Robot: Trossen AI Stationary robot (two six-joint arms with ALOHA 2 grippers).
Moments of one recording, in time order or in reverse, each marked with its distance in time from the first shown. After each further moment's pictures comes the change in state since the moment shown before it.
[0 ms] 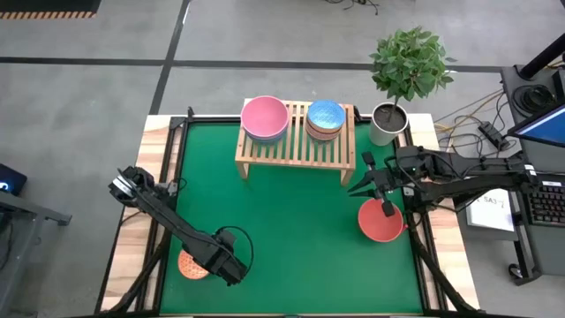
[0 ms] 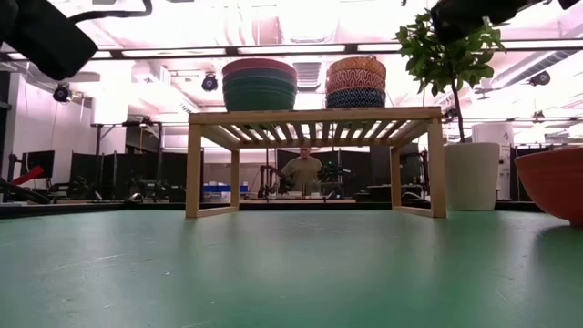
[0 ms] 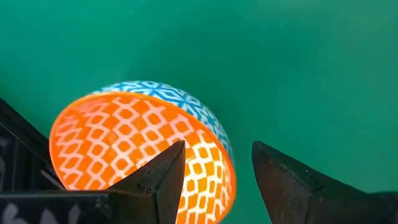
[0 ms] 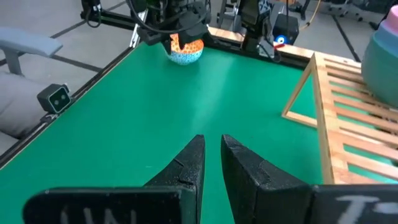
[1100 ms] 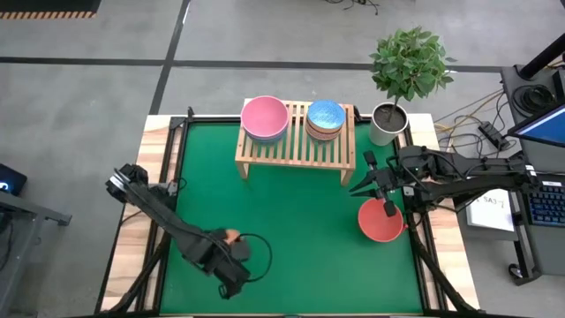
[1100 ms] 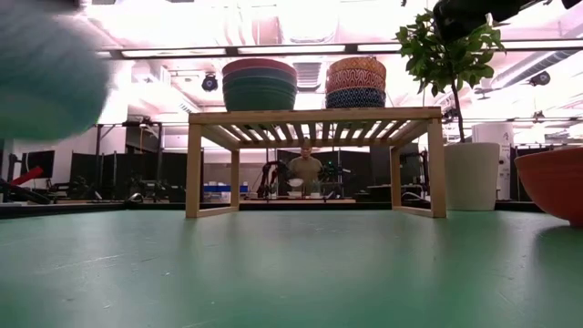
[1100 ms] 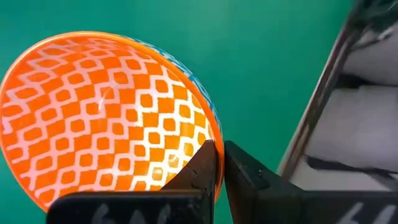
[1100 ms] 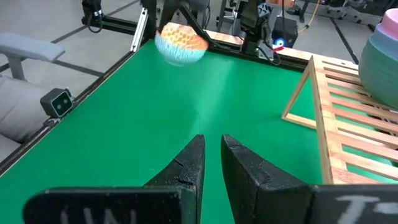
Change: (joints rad) left arm 0.010 -0.038 0.275 -0.021 -0.187 0.619; right arm 0.004 -0.021 -0.003 0.000 0.001 0.013
